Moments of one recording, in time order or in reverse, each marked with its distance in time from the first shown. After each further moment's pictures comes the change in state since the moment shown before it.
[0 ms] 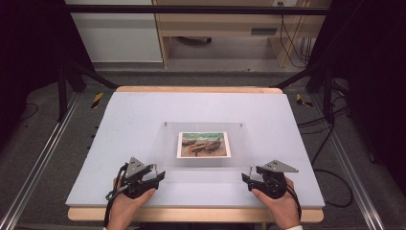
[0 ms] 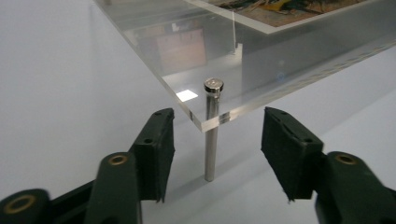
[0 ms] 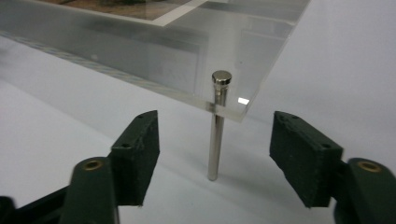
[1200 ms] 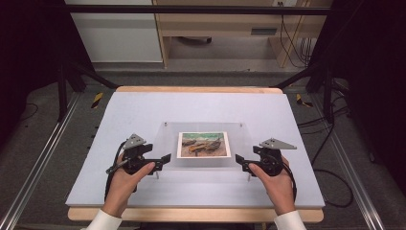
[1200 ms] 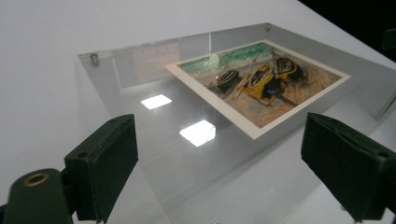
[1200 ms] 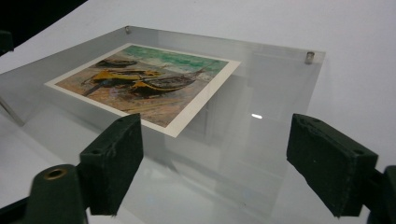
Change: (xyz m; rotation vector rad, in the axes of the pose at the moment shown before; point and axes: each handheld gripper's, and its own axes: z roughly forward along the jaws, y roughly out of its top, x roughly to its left) left arm 0.019 0.059 0.014 -0.010 -0.099 -0.040; right arm -0.004 0.060 0.013 -0.070 0.058 0.036
